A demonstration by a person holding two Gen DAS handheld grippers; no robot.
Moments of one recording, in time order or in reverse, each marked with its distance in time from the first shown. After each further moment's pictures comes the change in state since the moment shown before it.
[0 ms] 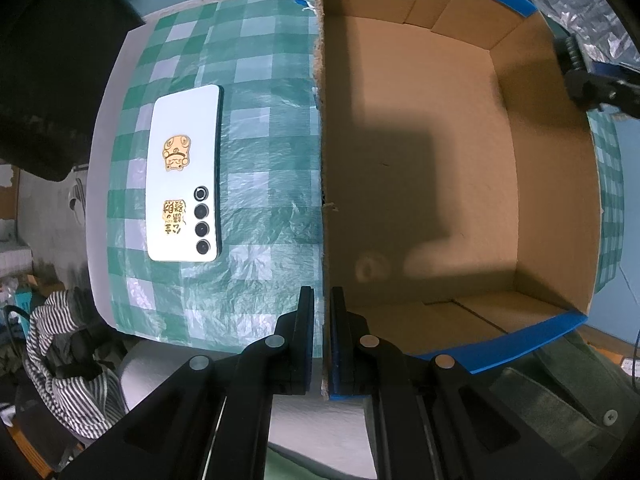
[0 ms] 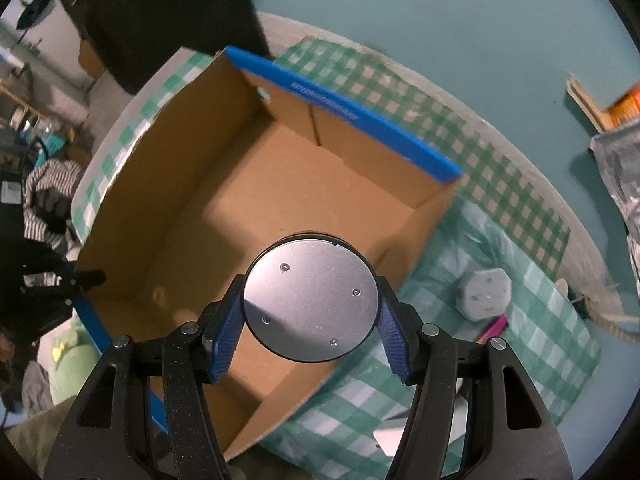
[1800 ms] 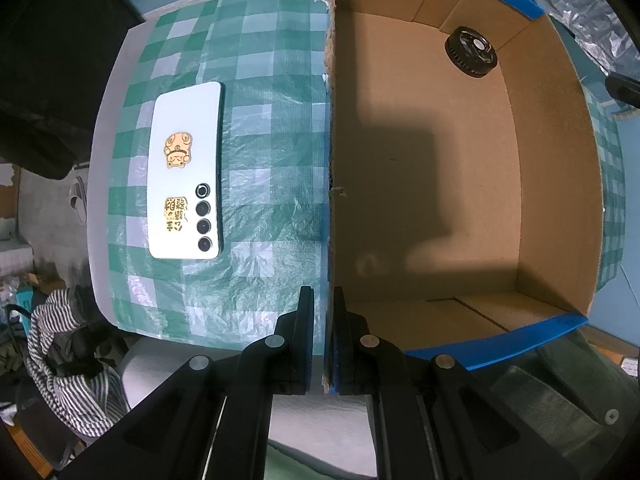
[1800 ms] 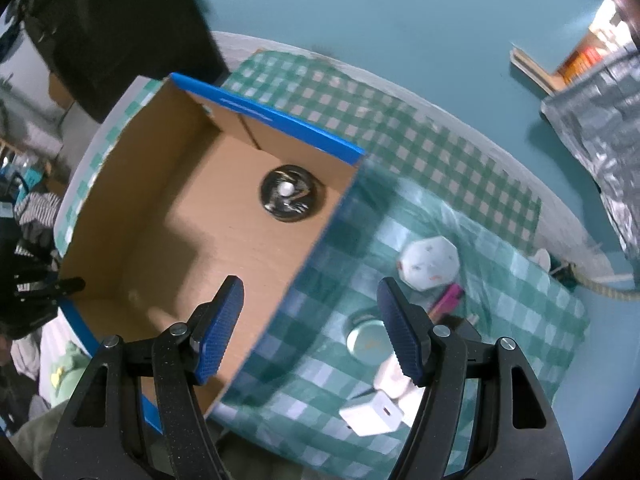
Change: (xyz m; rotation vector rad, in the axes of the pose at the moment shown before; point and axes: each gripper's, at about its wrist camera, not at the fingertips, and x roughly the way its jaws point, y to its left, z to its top) left arm -0.001 0.003 0.002 -0.004 0.009 0.003; right arm -0.037 -0.048 -0.024 0.141 -0.044 -0.078
